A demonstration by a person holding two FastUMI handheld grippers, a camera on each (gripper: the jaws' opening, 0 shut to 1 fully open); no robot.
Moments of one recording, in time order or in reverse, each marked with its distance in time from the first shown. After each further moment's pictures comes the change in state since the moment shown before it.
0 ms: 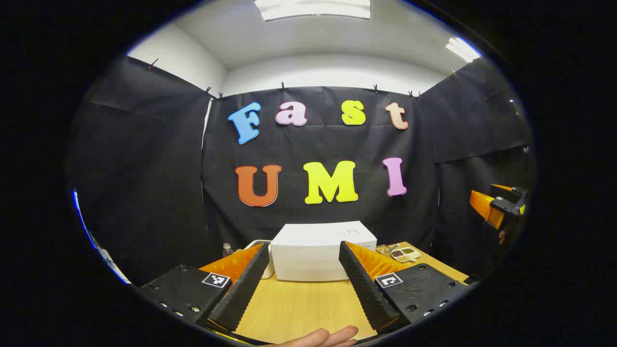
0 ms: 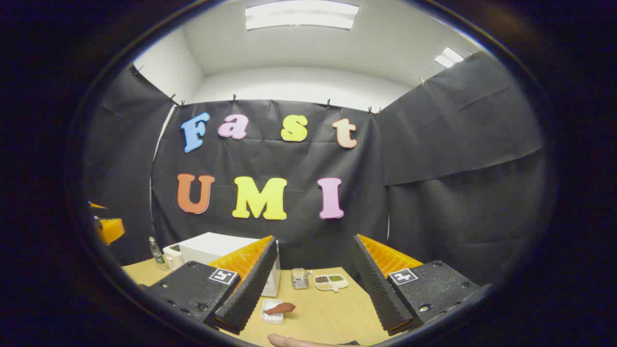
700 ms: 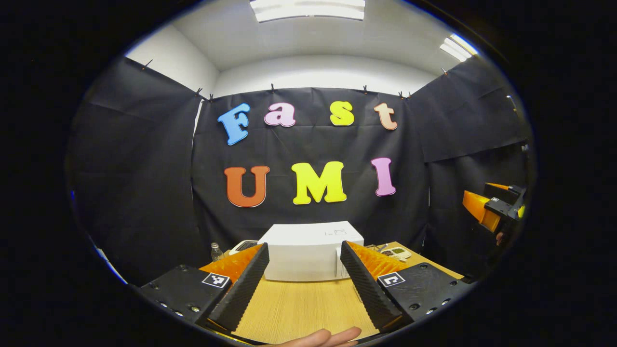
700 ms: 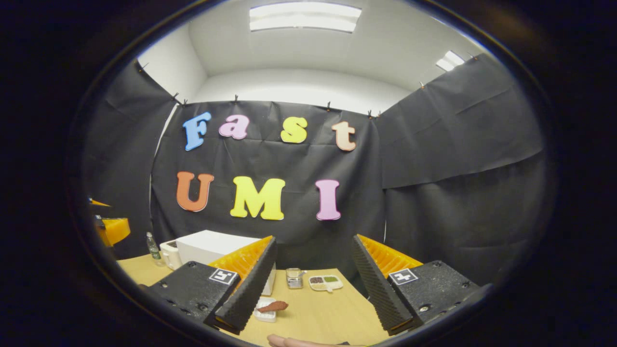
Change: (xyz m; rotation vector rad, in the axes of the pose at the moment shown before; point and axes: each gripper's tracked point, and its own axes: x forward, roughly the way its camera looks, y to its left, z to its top) left arm -0.001 -0.025 -0.003 -0.008 -0.019 -0.031; right arm -0.003 -0.017 -0.006 -0.034 -0.020 -0.009
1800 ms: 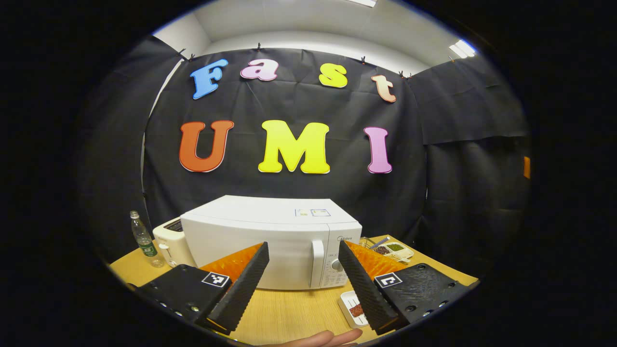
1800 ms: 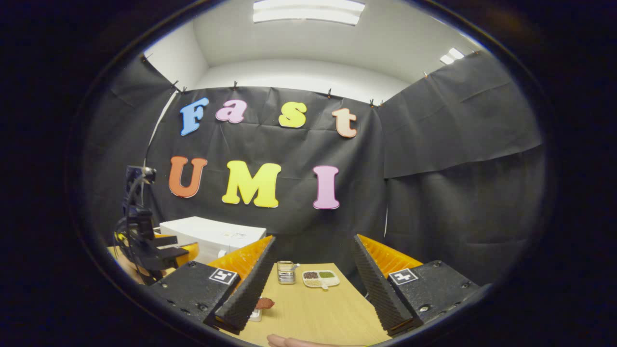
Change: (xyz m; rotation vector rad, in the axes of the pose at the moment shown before) left arm 0.239 -0.095 -0.165 -0.075 0.122 -0.161; right arm 0.062 -0.017 -0.069 -0.015 0.044 0.003
